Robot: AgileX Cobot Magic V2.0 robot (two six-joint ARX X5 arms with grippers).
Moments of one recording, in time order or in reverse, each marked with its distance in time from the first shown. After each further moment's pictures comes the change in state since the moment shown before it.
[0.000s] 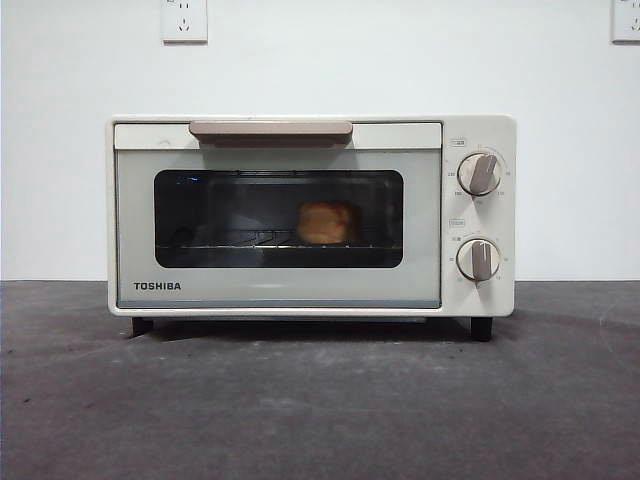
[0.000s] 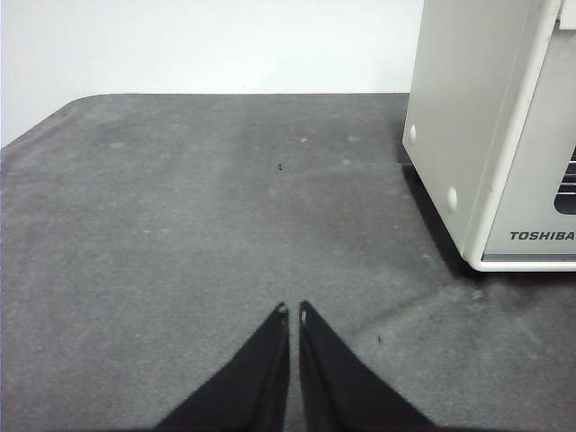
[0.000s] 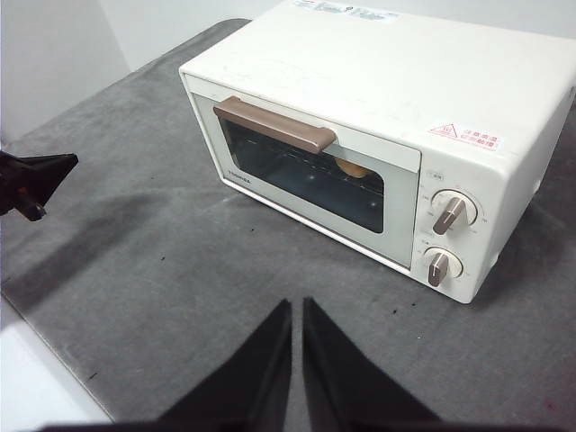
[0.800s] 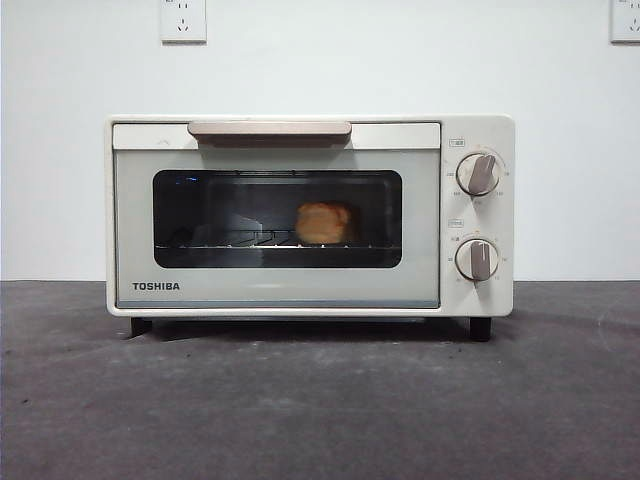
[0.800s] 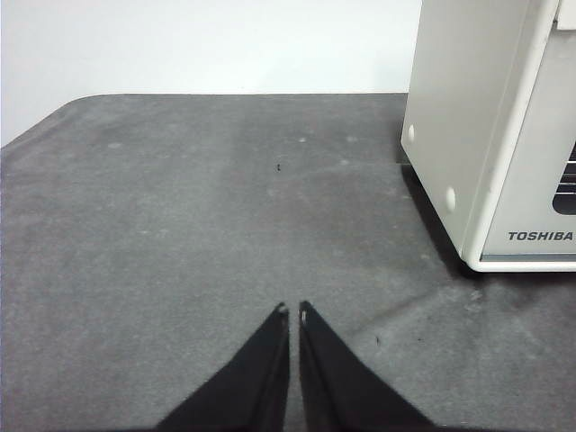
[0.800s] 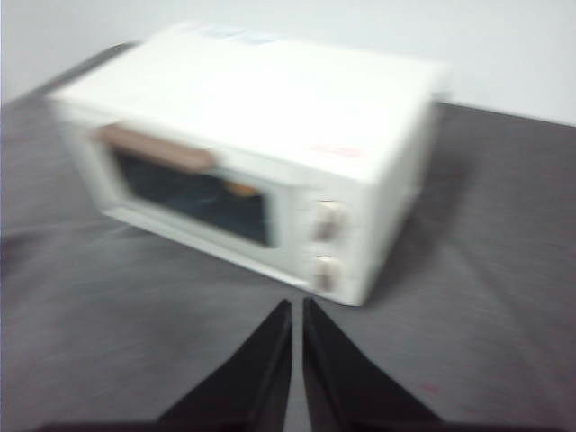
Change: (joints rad) left arm 0.000 0.000 0.000 0.000 0.000 0.000; right arm -0.203 -0.061 -0.070 0.045 0.104 -0.066
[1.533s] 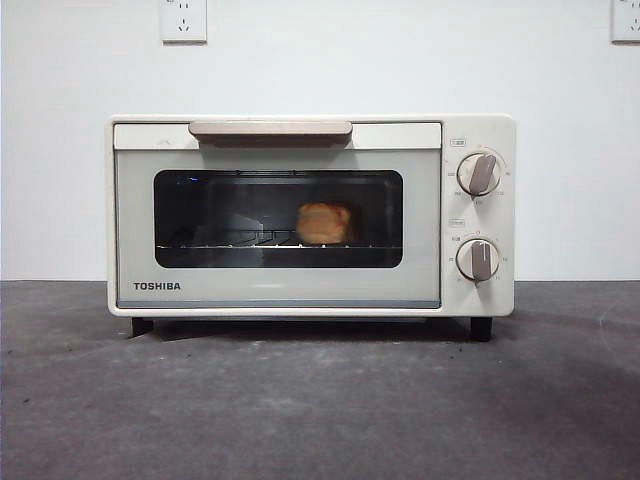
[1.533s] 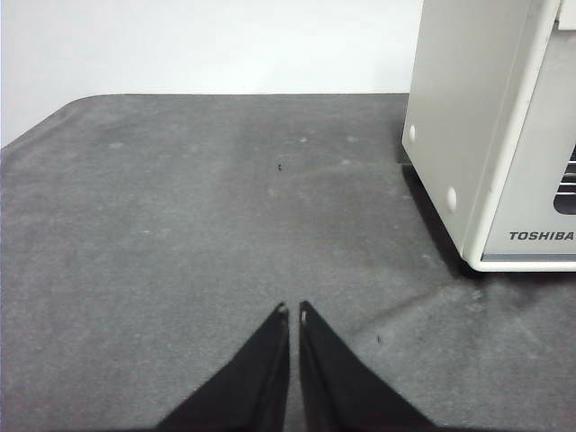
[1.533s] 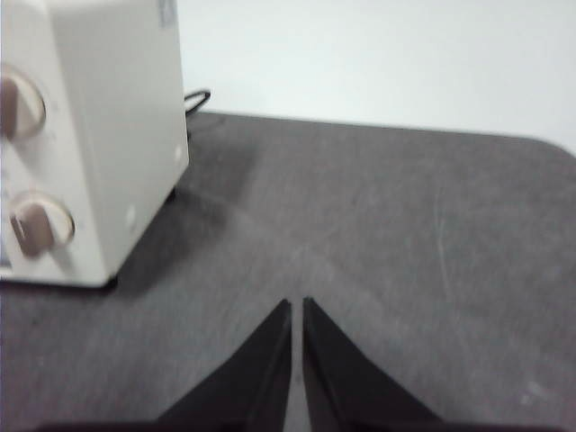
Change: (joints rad) left arm 0.000 0.000 0.000 0.000 0.000 0.000; right arm -0.500 -0.469 -0.911 0.677 -0.102 -0.139
